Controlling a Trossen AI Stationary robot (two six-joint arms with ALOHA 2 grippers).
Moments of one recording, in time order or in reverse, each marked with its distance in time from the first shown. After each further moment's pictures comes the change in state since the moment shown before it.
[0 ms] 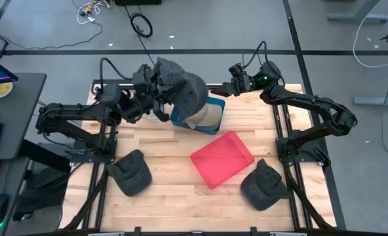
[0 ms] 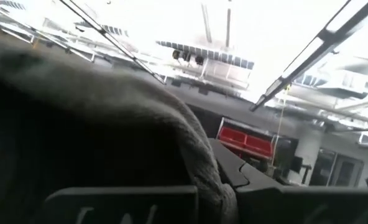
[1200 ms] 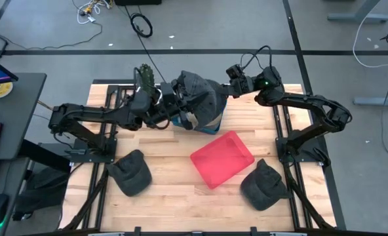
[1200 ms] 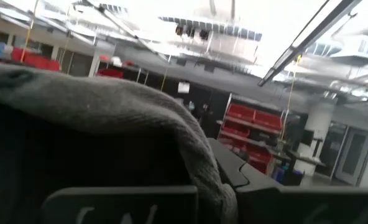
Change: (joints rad) left arm 0.009 0.184 0.001 0.078 0.014 0.018; right arm 0.045 0.079 0.000 0.338 -0.045 0.189
